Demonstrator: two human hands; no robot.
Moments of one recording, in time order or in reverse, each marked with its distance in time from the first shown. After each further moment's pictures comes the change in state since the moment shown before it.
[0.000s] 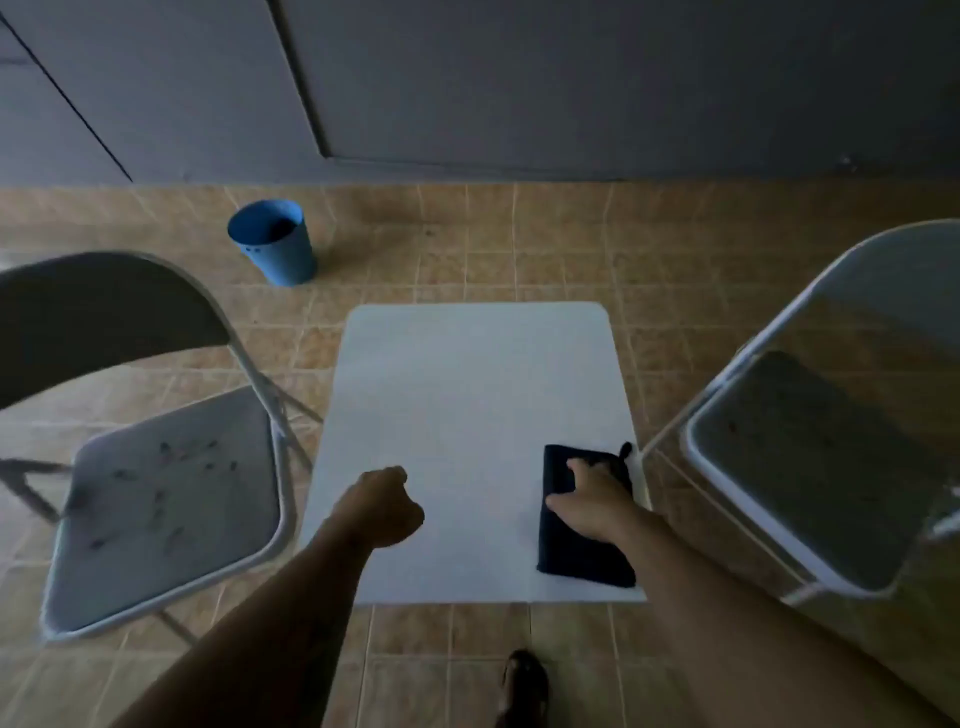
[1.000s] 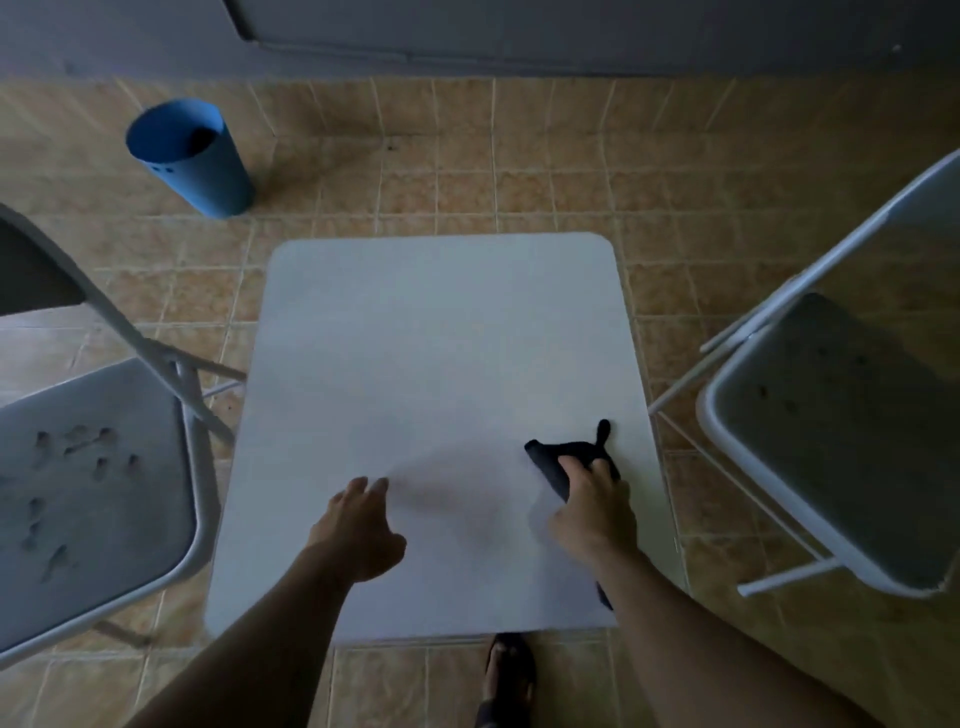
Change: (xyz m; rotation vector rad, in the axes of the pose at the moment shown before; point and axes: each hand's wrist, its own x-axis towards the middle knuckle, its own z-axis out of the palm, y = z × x) left_hand 0.133 -0.011 0.109 0.062 -0.110 0.032; right_hand 0.120 0.053 0.055 -0.150 0.238 0.072
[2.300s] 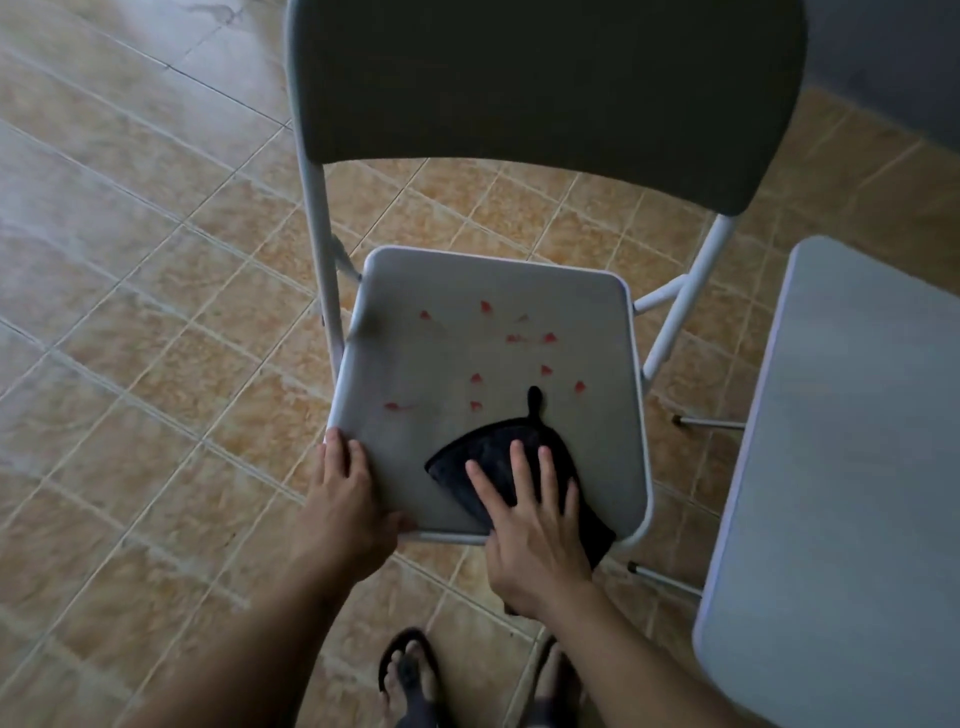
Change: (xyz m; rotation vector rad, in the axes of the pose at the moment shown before) left_hand -0.022 -0.580 0.015 -0.317 0.374 -0.329; right_hand -0.133 -0.472 0.386 -0.595 -0.120 -0.851
